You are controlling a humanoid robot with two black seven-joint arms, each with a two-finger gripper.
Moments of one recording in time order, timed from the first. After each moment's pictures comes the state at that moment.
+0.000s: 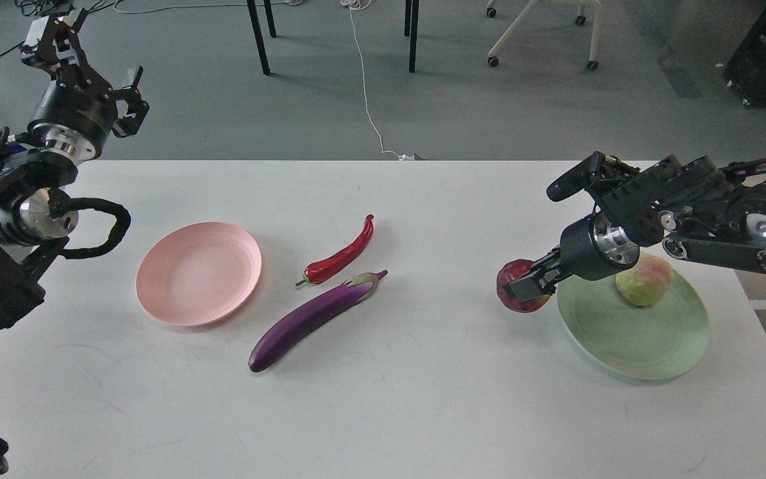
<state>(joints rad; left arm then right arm) -0.84 0.48 -0.66 -0.69 -0.01 -0.23 -0.45 1.60 -0.51 -0.78 1.20 -1.19 0.34 0.35</state>
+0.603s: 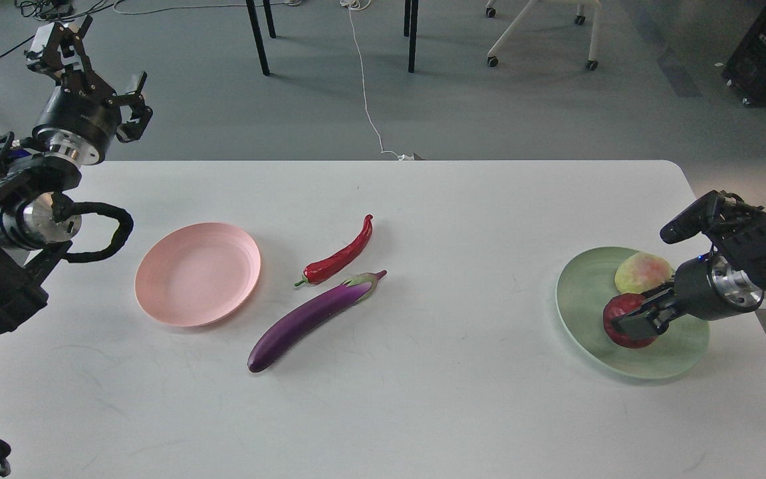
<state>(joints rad) -0.83 0.48 -0.66 -0.69 -0.01 -0.23 -0.45 1.48 -0.81 -0.74 1.28 -1.45 0.32 0.34</state>
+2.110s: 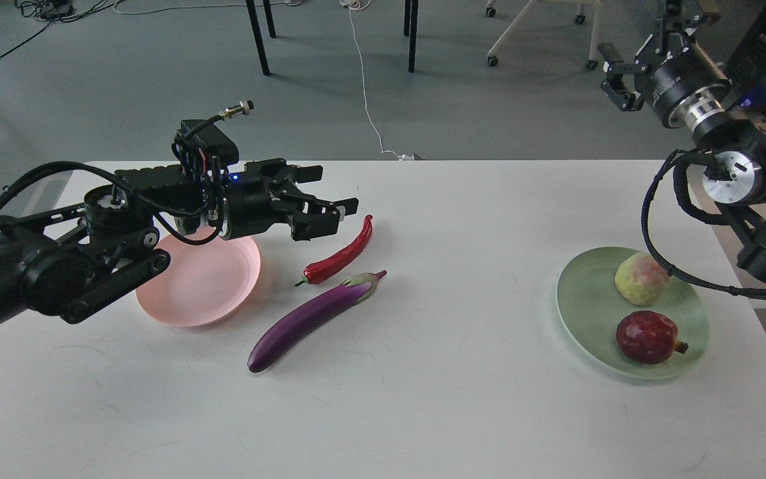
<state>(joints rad) -0.94 0.49 -0.28 -1.11 1.82 -0.05 -0.45 0.98 -0.41 0.53 0.55 0.02 0.39 0.35</state>
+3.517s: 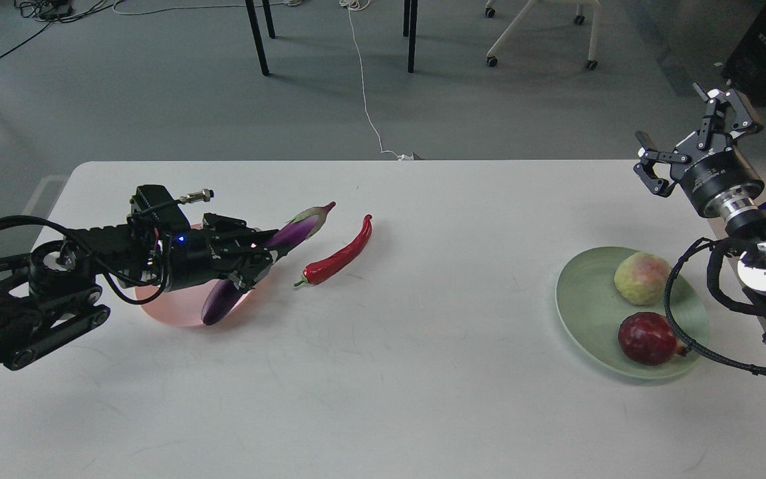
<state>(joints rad) -0.86 0.67 -0.16 -1.01 1.84 0.14 -0.49 0.75 -0.48 0.59 0.55 0.11 0.49 0.37</state>
